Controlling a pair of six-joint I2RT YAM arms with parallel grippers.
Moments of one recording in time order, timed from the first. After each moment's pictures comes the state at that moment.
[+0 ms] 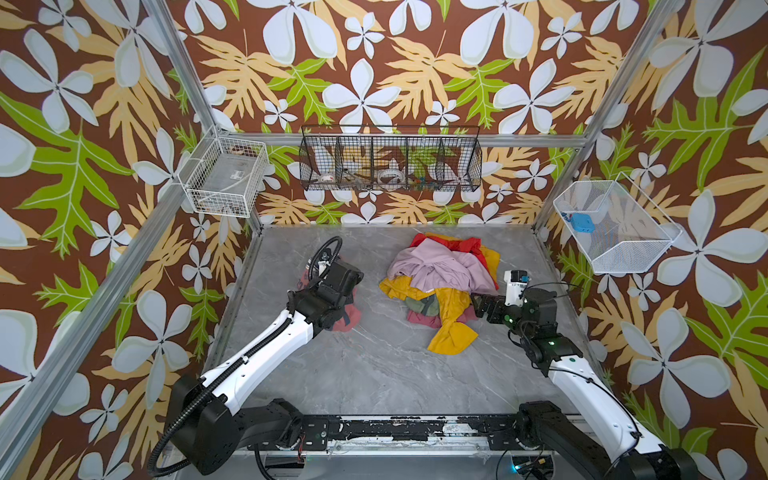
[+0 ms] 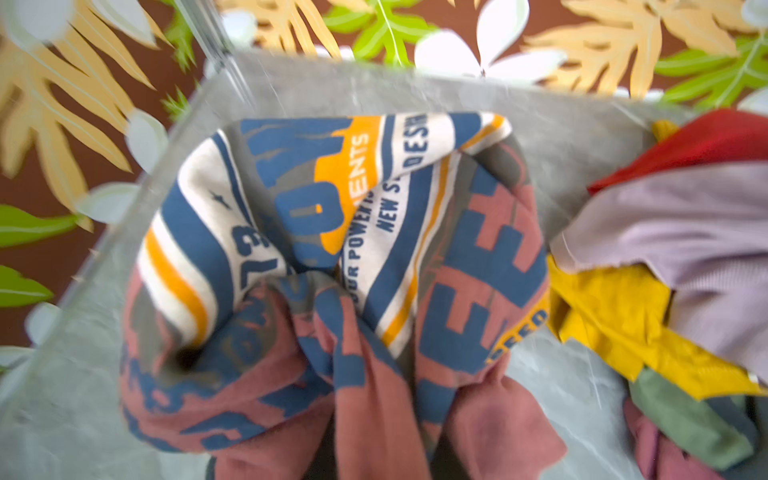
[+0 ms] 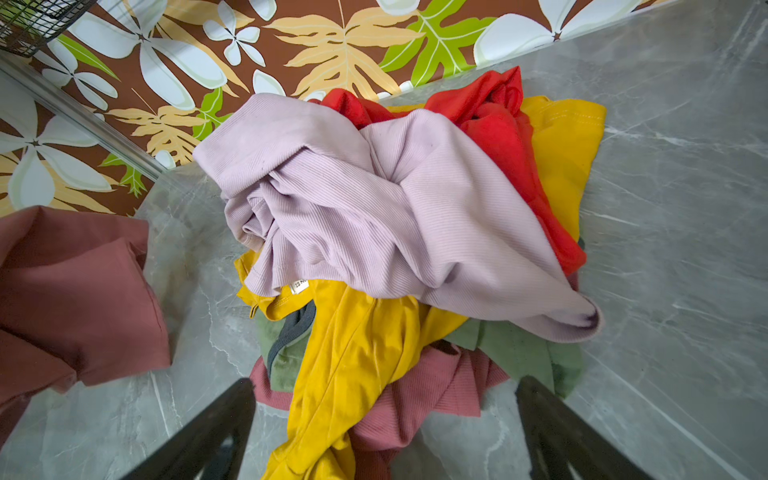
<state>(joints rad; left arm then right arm) -0.54 1.25 1.05 -0.61 -0.60 -0.54 0.10 0.91 0.53 -0.09 -0.22 0.34</state>
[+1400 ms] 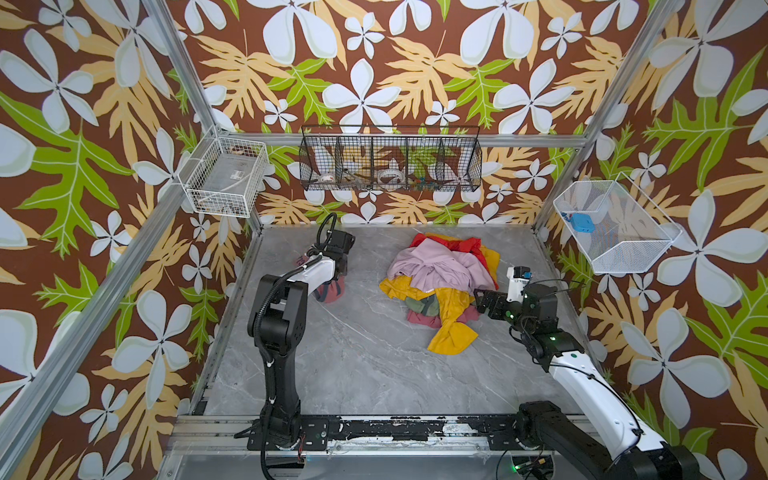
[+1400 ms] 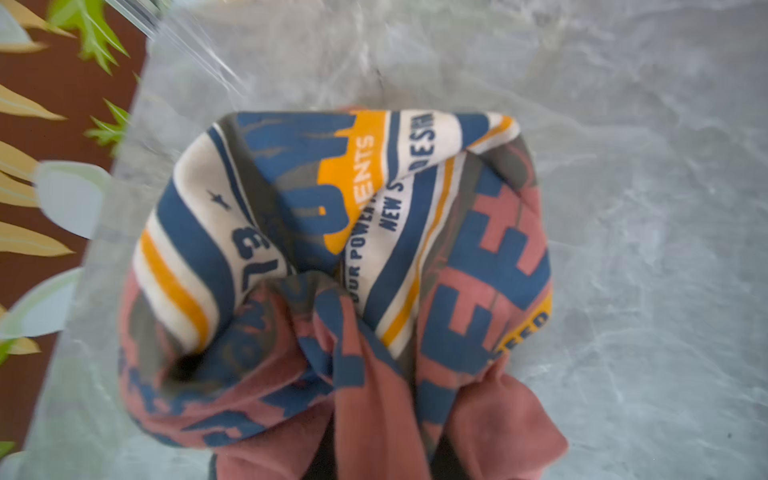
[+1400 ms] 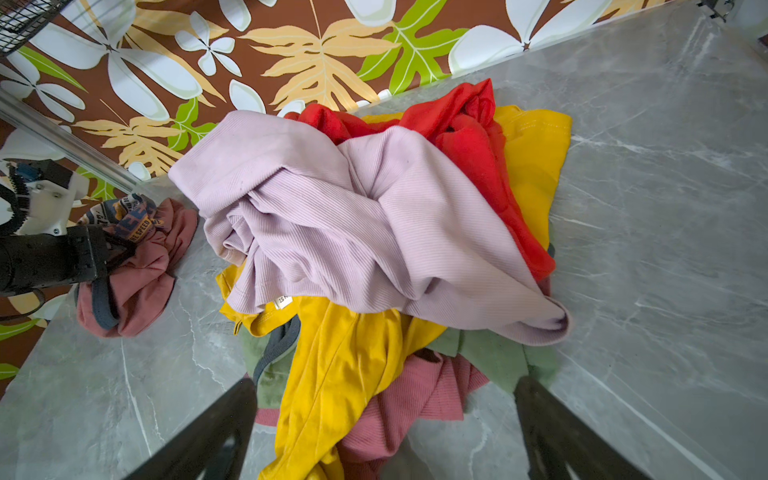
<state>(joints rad) -0.25 2.04 1.45 -0.41 -0.46 -0.24 0.10 0.94 0.57 -0.14 -0.16 0.34</state>
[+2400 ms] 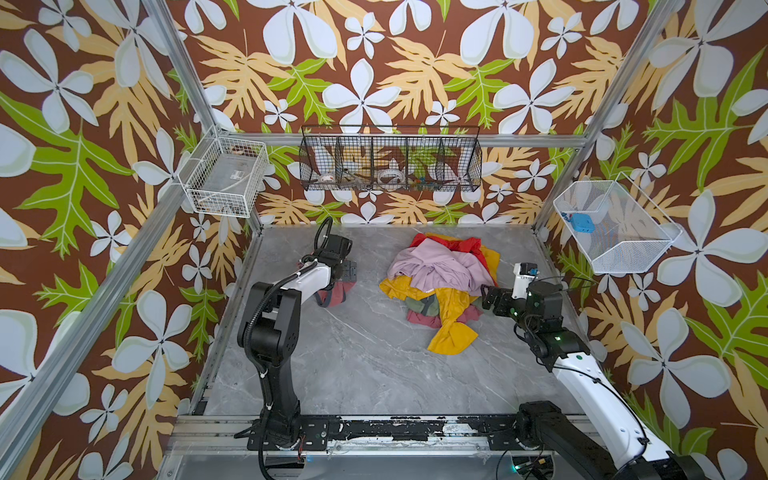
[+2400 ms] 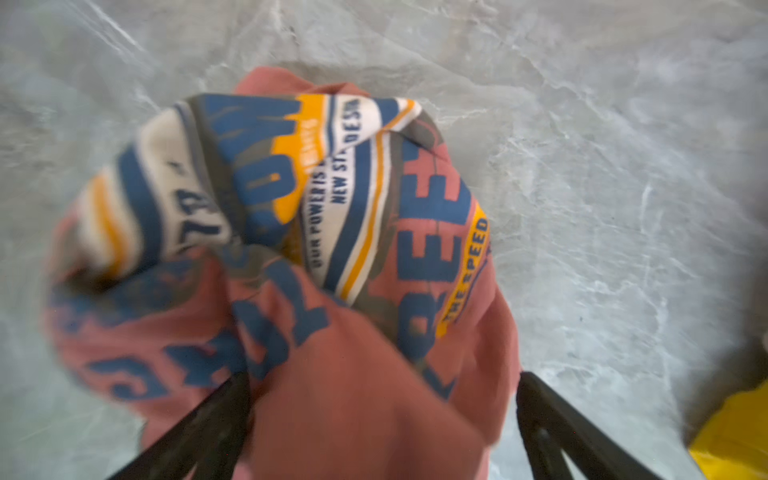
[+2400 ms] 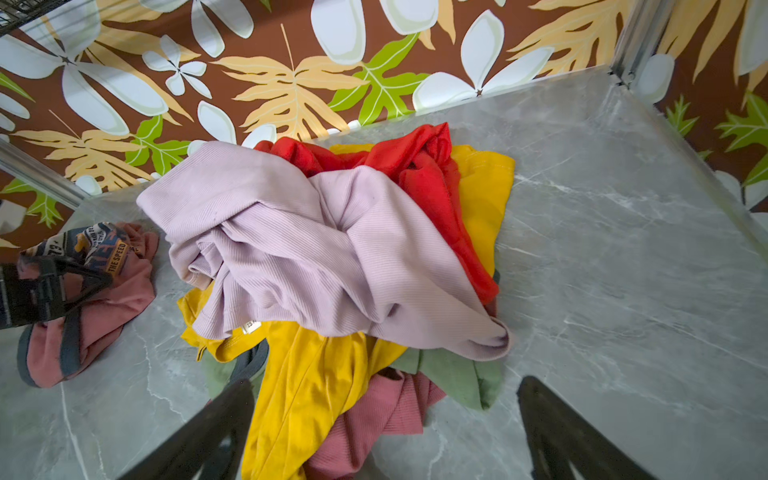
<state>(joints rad) -0.25 1.89 1.31 -0.36 -0.27 -0.26 0.10 0.90 0.62 -0.19 -0.03 0.28</state>
